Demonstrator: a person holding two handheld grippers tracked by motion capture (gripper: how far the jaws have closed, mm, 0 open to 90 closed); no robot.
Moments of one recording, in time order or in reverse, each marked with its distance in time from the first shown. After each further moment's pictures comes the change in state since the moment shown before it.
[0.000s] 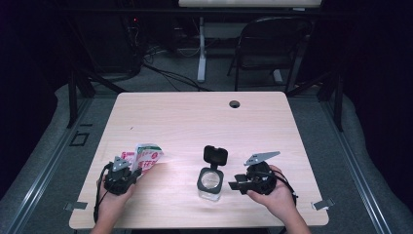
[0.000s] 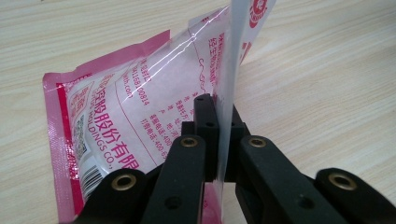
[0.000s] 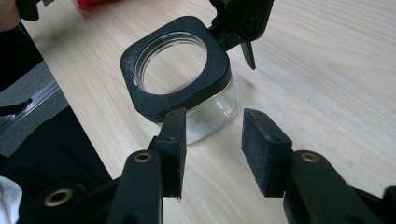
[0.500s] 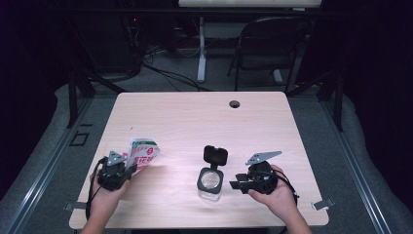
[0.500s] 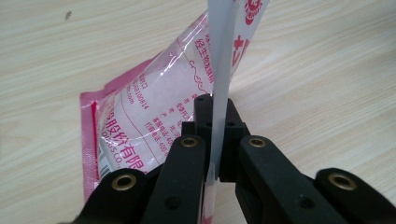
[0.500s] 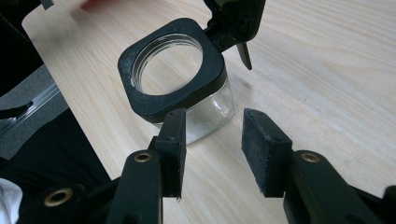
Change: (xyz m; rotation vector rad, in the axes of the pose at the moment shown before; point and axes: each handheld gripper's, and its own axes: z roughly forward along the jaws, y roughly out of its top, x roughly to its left) left arm 0.007 0.021 -0.022 0.024 0.009 0.029; right arm -0.003 -0.001 -0.002 -0.003 -0.003 0.006
